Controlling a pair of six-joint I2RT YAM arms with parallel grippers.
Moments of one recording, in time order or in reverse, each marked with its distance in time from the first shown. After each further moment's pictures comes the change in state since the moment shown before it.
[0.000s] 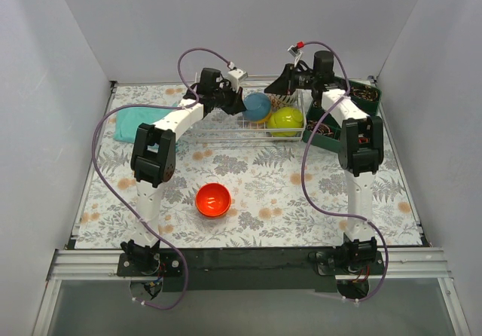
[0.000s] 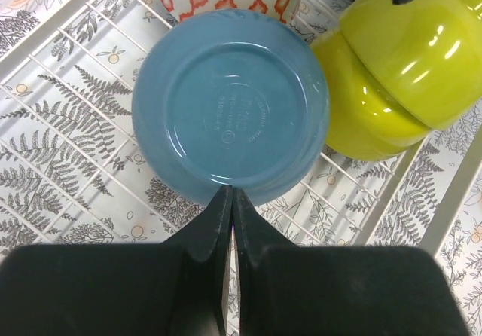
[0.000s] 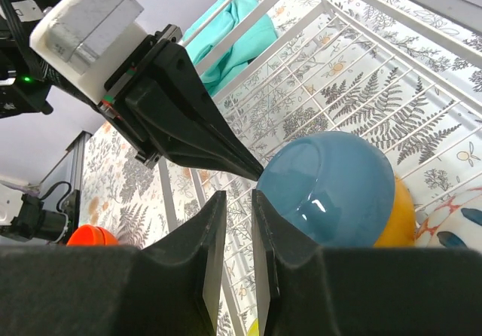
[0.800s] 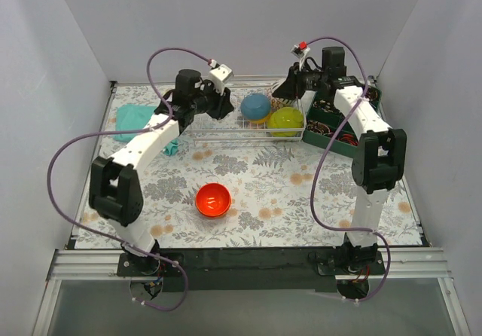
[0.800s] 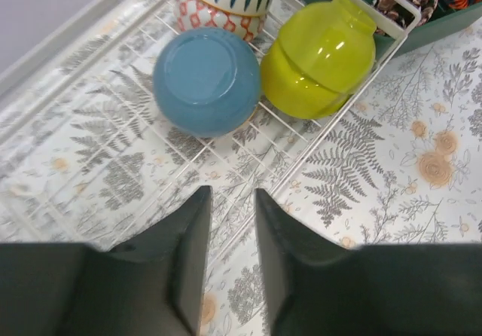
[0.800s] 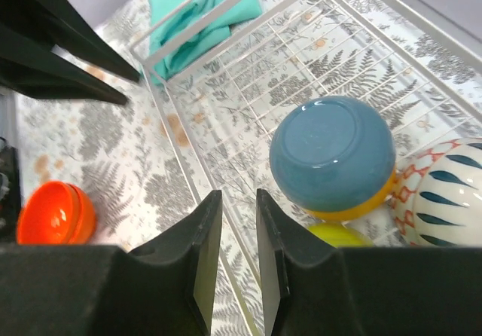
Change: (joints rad) left arm -0.012 -0.463 -0.364 0.010 -0.111 0.035; right arm 0.001 -0.284 -0.130 -0.391 0.119 -0.430
